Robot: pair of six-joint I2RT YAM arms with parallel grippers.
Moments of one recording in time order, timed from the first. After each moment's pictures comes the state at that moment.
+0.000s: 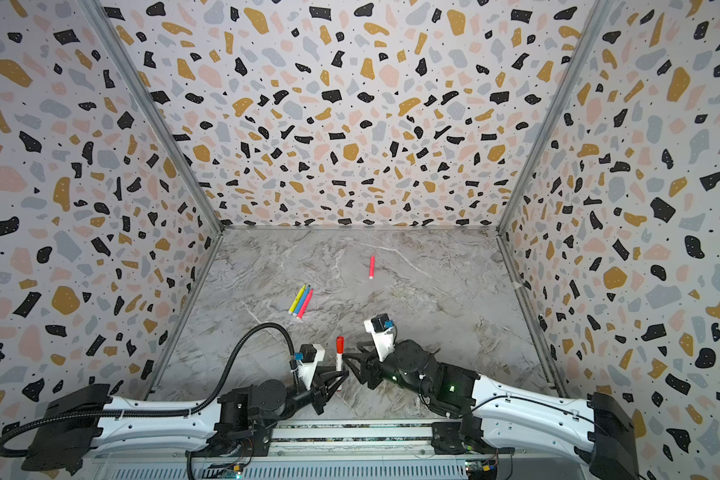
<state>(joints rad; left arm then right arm) -1.35 0.88 0.16 0.53 -0.31 -0.54 1.20 0.87 0.48 0.06 0.07 0.57</state>
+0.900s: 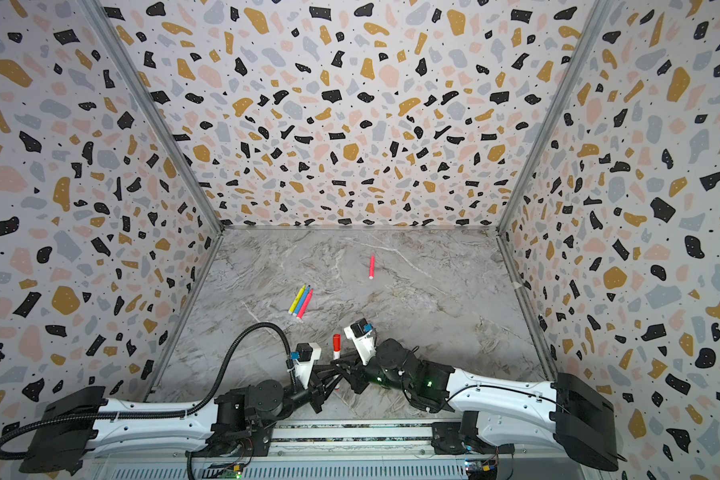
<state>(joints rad) -1.35 0.82 0.15 0.50 -0.34 -0.56 1.20 1.08 0.52 0.24 -0.07 0.59</state>
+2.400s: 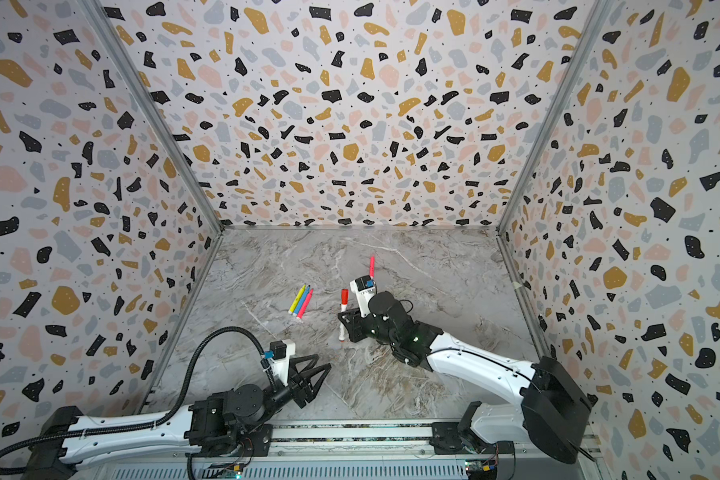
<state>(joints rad) -1.35 0.49 0.11 0.21 -0.51 -0.62 0.87 1.33 0.84 0.03 -0.10 0.51</state>
